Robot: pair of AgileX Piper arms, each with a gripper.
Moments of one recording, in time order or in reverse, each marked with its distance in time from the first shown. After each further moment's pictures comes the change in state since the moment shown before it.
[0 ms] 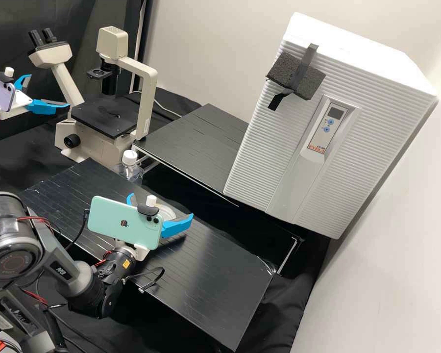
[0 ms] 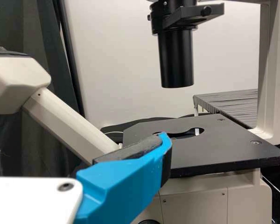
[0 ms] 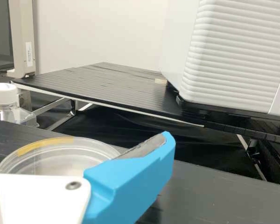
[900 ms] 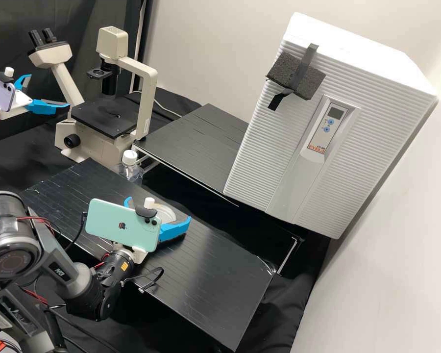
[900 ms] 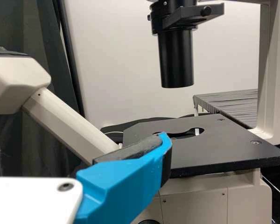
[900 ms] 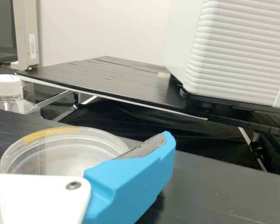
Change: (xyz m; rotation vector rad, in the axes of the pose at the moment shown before) left arm 0.000 0.000 0.000 0.000 0.000 0.000; right arm -0.004 -0.004 0.002 -0.005 -0.006 -0.023
